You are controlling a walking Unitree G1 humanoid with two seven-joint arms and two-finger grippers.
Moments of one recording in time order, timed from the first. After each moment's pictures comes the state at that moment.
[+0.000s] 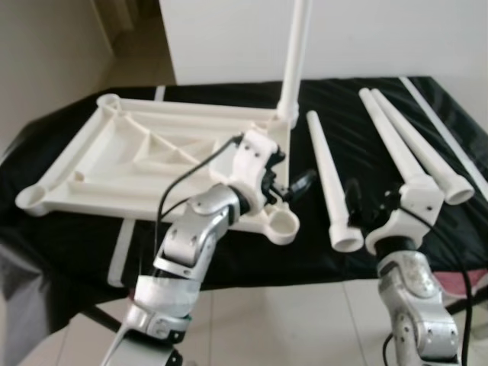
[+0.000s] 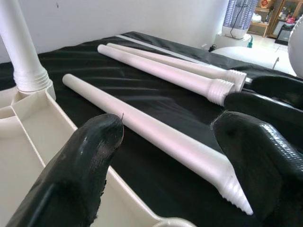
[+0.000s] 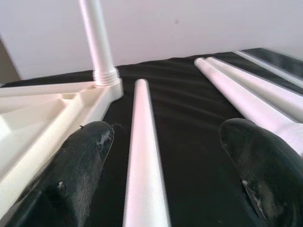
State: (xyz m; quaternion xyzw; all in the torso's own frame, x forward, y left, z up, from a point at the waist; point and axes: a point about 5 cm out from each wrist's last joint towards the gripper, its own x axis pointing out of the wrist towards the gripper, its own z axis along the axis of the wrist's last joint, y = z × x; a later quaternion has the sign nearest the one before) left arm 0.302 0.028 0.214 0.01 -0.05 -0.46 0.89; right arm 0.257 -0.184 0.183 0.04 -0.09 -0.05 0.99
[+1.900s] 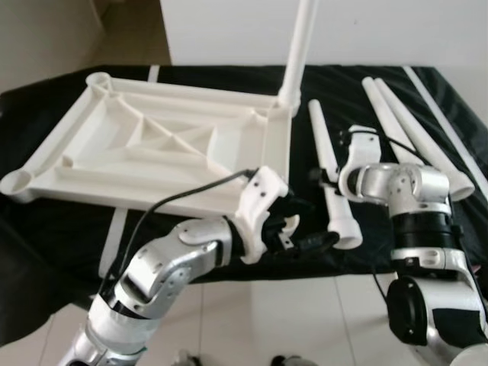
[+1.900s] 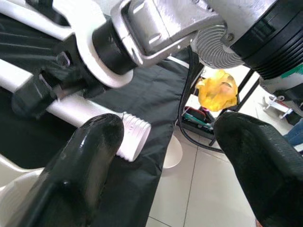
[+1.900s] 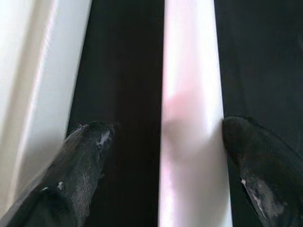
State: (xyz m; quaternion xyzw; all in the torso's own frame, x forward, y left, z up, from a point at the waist) left arm 0.240 0.024 0.212 -0.01 0.04 -0.62 0.79; right arm 0.363 -0.171 0.195 0.08 0.30 0.03 0.95
